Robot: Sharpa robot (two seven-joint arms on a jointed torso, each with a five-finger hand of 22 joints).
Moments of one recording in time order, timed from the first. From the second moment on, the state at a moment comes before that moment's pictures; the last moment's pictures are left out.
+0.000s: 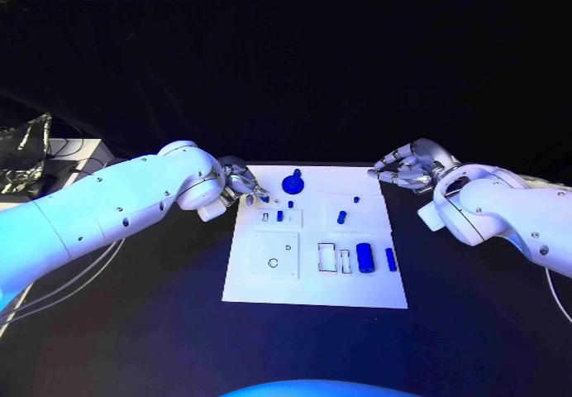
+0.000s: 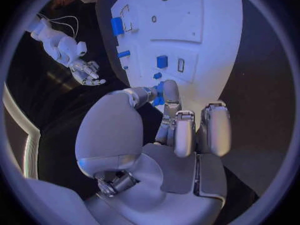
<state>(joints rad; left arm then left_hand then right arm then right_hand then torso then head) 1.20 -0.71 0.15 1.27 -0.92 0.07 -0.52 1.20 -0.25 0.72 0.24 0.36 0.89 0.06 0.65 0.83 1.25 -0.03 0.86 0.44 1.47 -0.07 1.55 1.31 0.07 1.42 0.03 1.45 1.31 1.31 -0.82 -0.09 1.46 -0.87 -0.49 -0.17 1.35 -0.13 0.10 0.29 0.33 0.93 0.16 0.18 0.30 1.47 0.08 1.56 1.31 1.47 0.01 1.56 1.31 0.02 1.47 0.11 1.53 1.31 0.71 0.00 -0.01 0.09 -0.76</state>
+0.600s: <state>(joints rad) 1.15 -0.72 0.12 1.32 -1.00 0.00 -0.53 1.19 -0.27 0.74 0.22 0.36 0.90 0.06 0.65 0.83 1.25 -0.03 0.86 0.44 1.47 -0.08 1.55 1.31 0.07 1.42 0.03 1.45 1.31 1.31 -0.83 -0.09 1.46 -0.87 -0.49 -0.17 1.35 -0.13 0.10 0.29 0.33 0.93 0.16 0.18 0.30 1.47 0.08 1.56 1.31 1.47 0.01 1.56 1.31 0.02 1.47 0.11 1.53 1.31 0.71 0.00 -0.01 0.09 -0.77</state>
